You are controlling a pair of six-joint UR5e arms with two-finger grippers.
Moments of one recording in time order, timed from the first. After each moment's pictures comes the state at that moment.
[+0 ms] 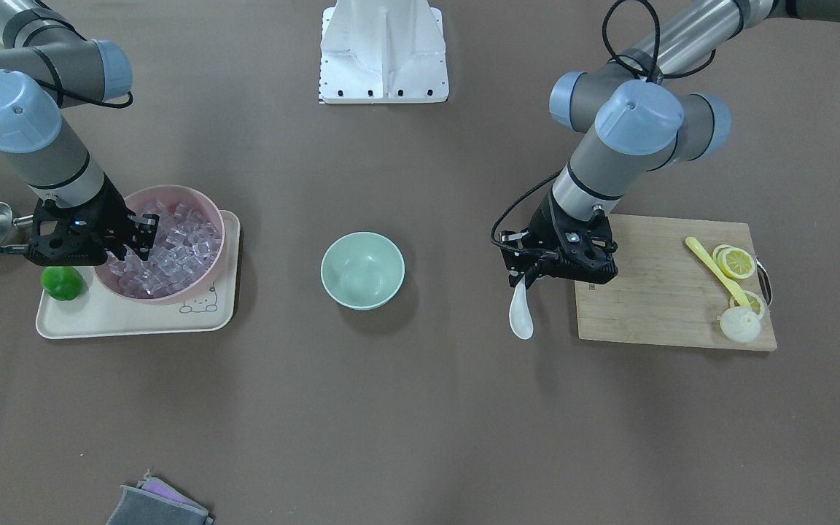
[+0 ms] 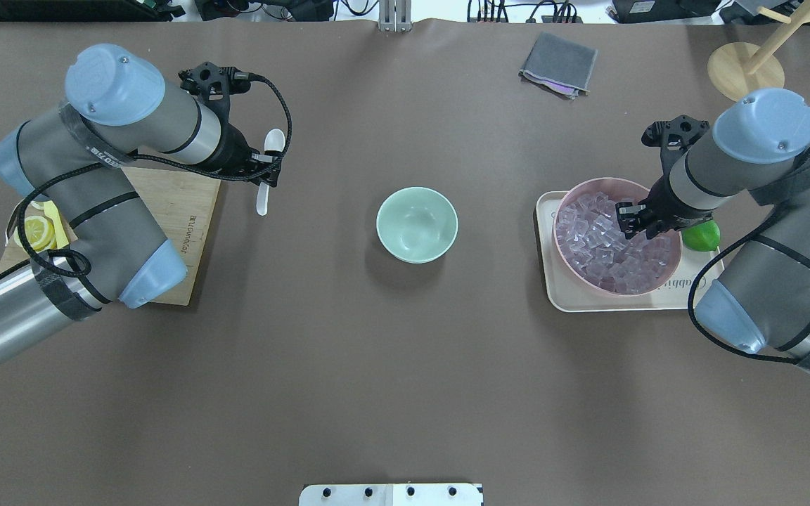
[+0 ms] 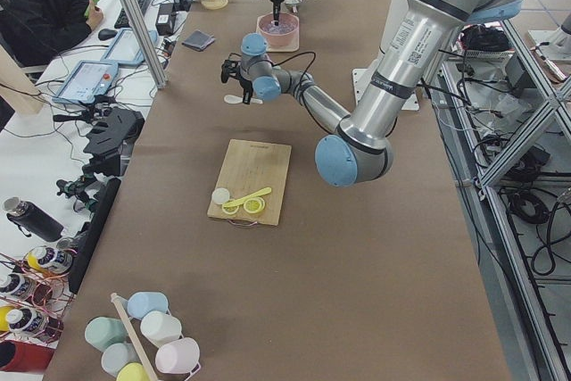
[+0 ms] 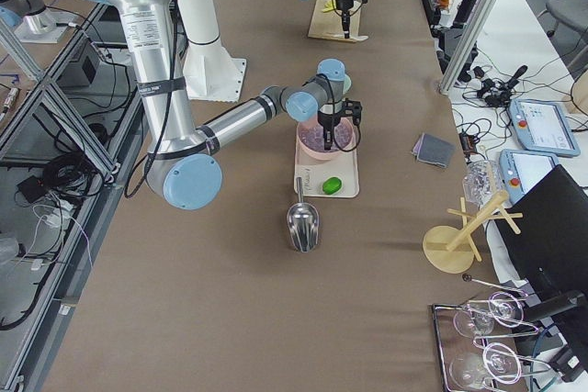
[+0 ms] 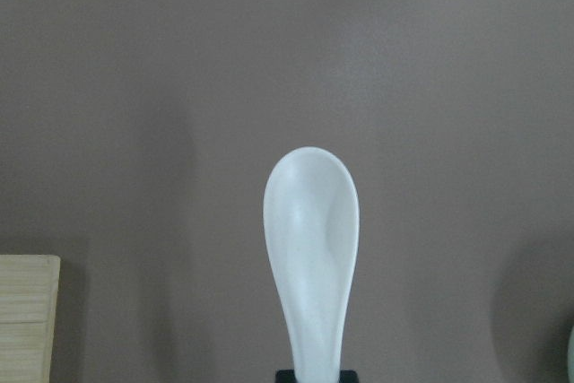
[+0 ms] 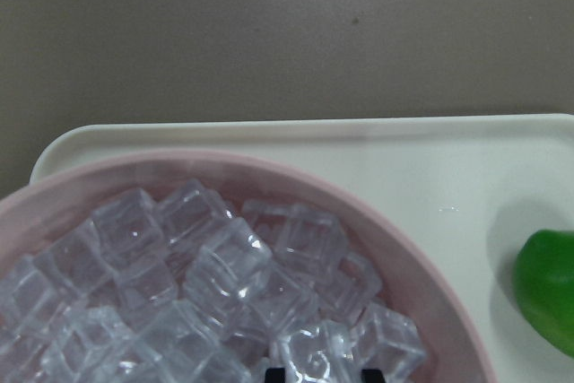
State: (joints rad) left arm -0.78 -2.12 -1.57 -2.00 -2.02 -1.05; right arm 0.83 -1.35 1.80 -1.44 2.04 0.92
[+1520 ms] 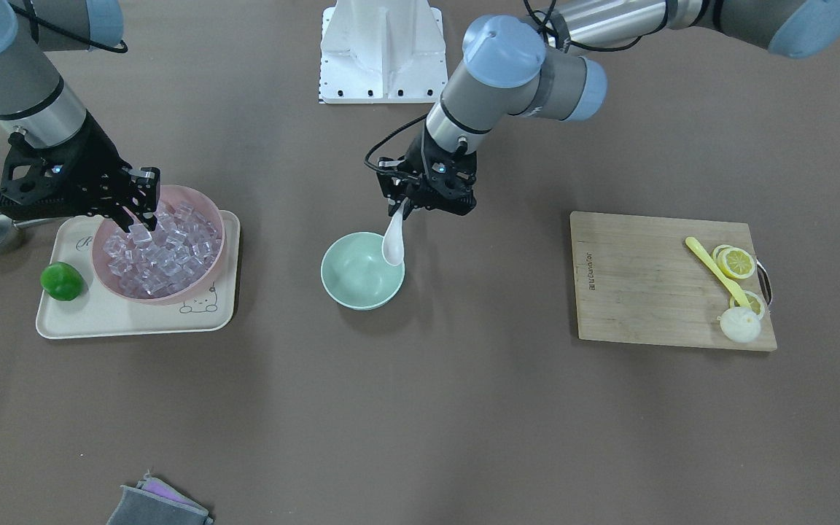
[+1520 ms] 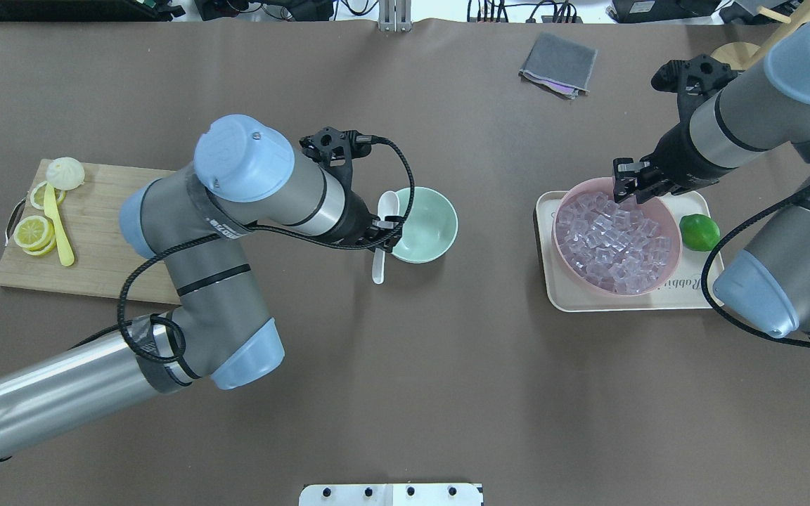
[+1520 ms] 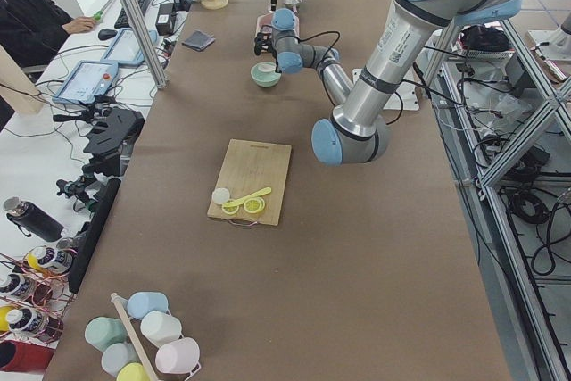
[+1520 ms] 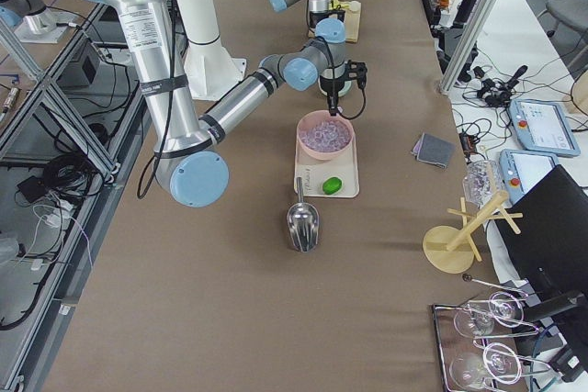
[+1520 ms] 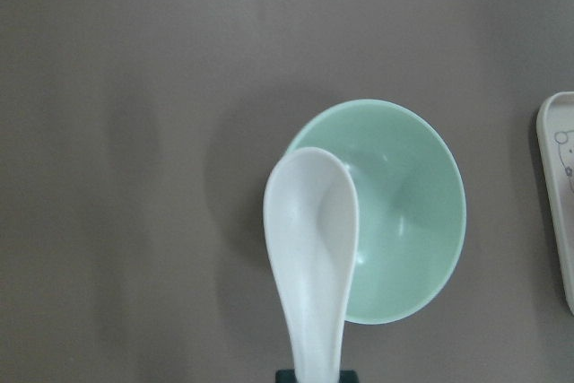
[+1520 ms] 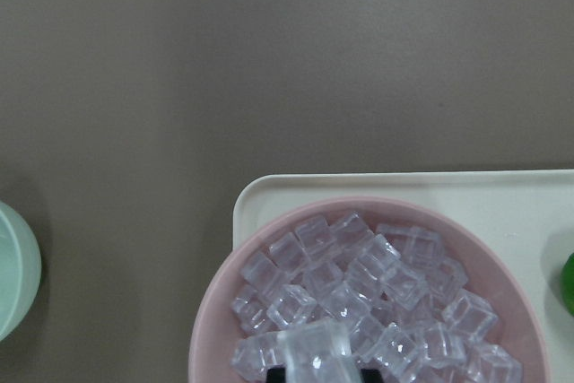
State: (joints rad) left arm -0.55 -2.30 -1.58 -1.99 -1.97 -1.24; right arm 0.89 -1.28 1.99 -1.54 2.10 0.94
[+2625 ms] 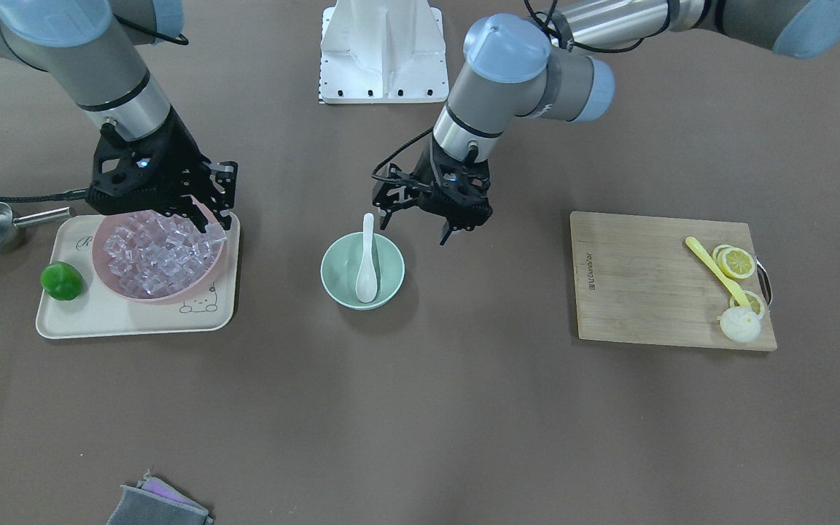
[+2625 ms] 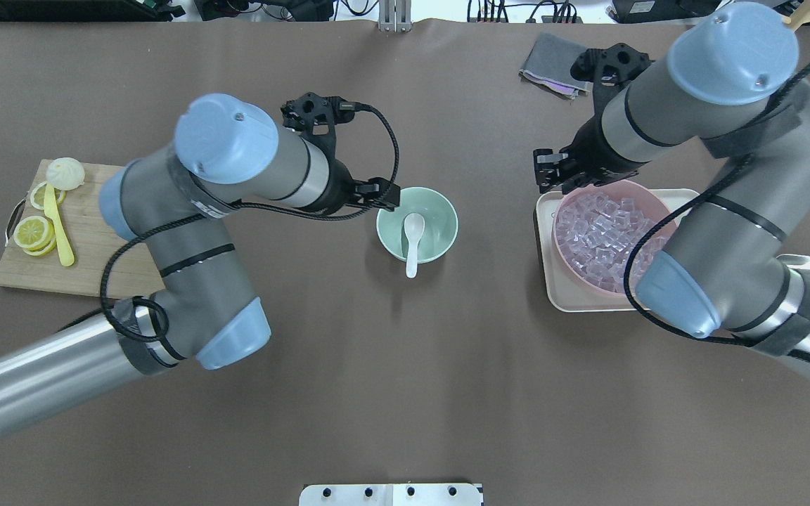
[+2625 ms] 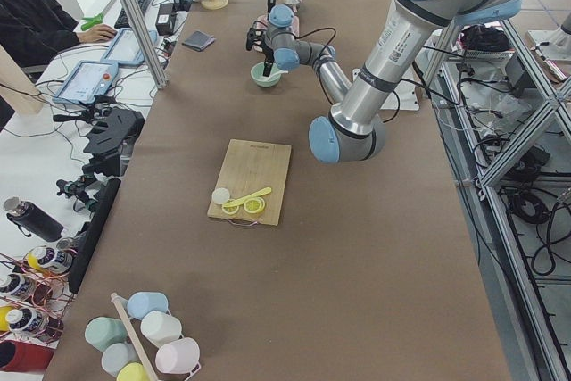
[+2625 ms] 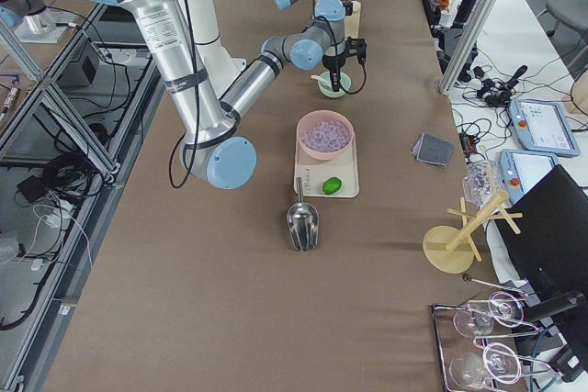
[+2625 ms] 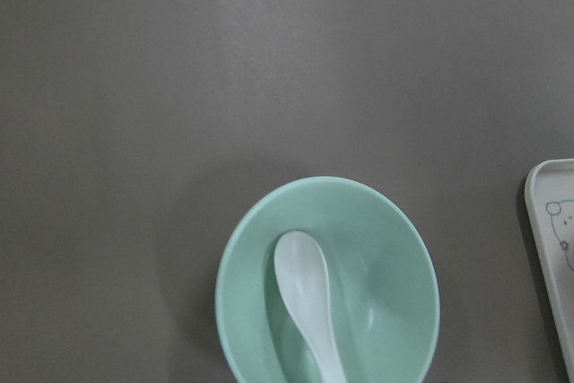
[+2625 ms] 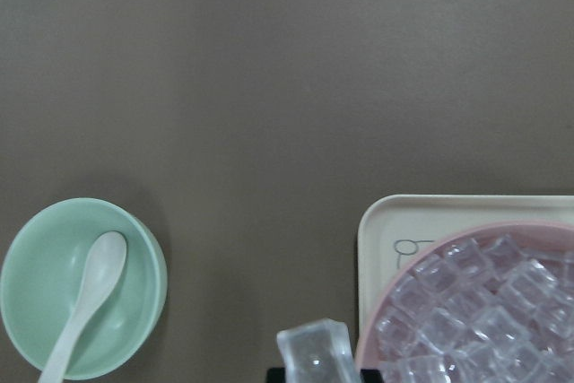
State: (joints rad) left arm -0.63 -2.24 -1.65 -1.97 -1.89 -1.15; right arm 0.79 -1.09 1.91 -1.54 2.02 1.02
